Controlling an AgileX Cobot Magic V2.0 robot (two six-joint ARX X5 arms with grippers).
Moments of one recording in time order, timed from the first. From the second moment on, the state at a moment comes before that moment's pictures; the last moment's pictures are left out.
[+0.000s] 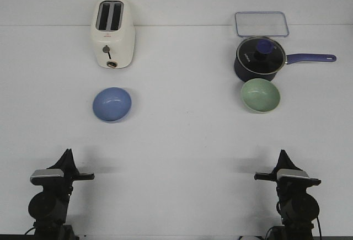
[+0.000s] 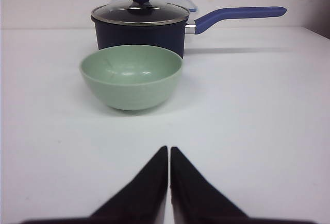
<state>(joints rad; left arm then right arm) 0.00 0.00 0.03 -0.01 -0.07 0.03 -0.04 0.00 0.02 -0.12 0.05 0.04</state>
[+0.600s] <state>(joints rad) 0.00 0.00 0.03 -0.01 -0.07 0.03 -0.04 0.00 0.04 -0.16 -0.02 0.33</state>
